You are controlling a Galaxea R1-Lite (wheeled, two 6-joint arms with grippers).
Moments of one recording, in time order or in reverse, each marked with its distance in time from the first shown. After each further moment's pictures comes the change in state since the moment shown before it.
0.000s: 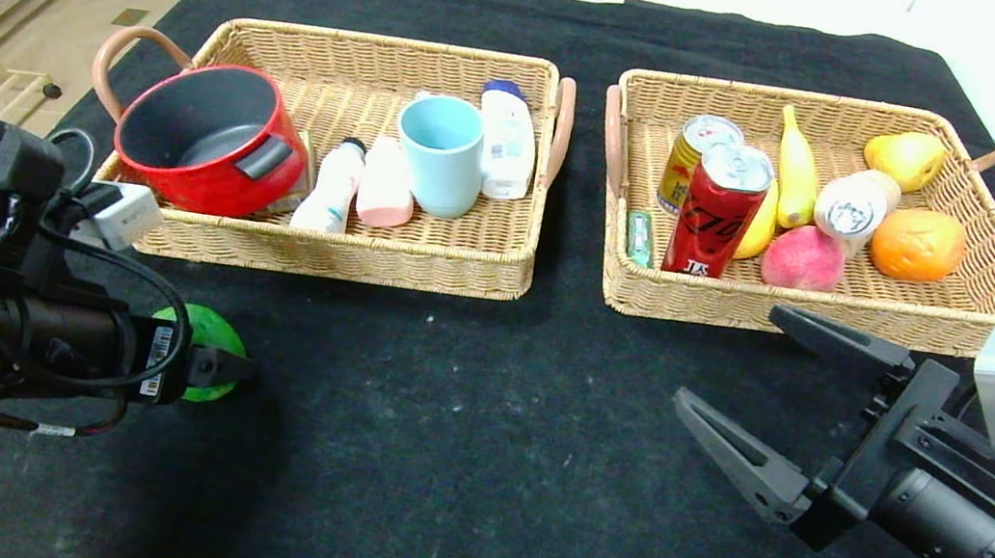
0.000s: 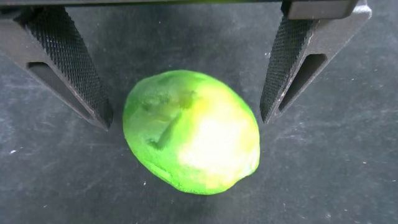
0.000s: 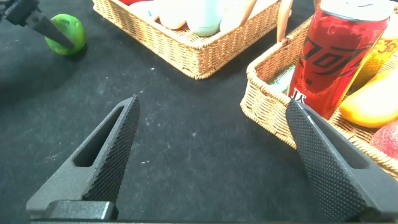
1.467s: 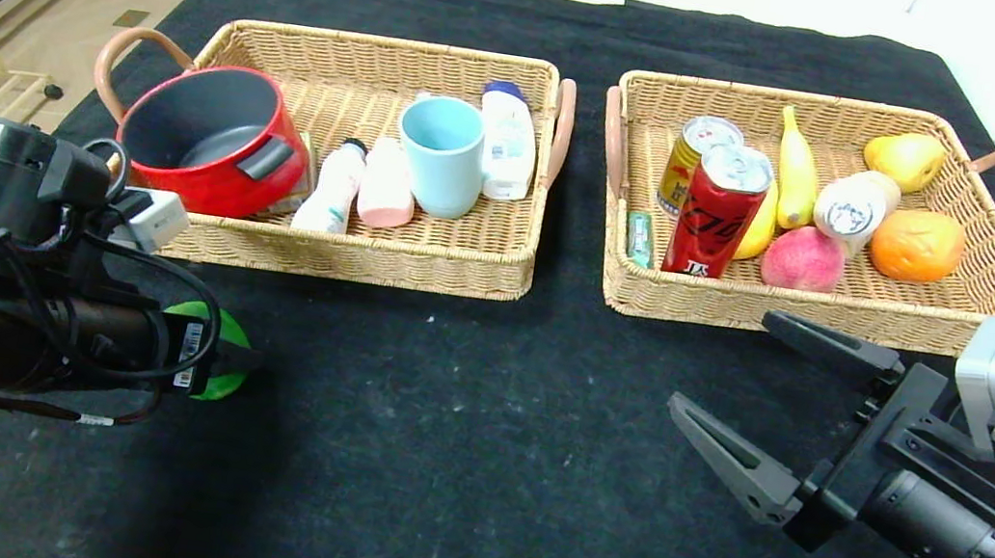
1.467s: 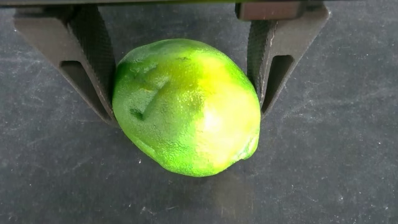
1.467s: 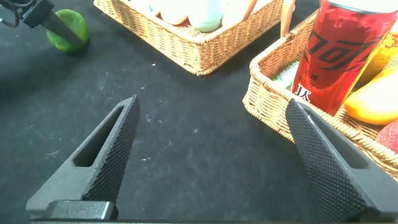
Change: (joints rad) left arm 0.000 0.077 0.011 -0.071 0.010 -0.006; right arm 0.000 0.013 0.001 0.000 0.001 -0.001
